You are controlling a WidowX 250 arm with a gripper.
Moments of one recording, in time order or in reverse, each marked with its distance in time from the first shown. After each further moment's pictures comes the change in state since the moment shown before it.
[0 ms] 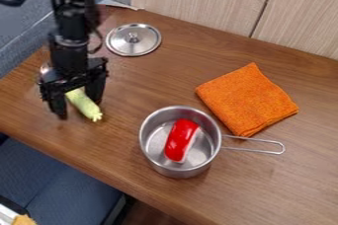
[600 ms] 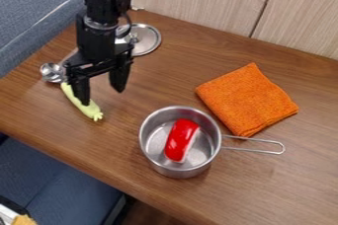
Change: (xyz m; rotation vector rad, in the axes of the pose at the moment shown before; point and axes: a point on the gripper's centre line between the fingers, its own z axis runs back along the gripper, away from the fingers) arm -0.022 -0.027 0.027 0.022 -0.066 -0.052
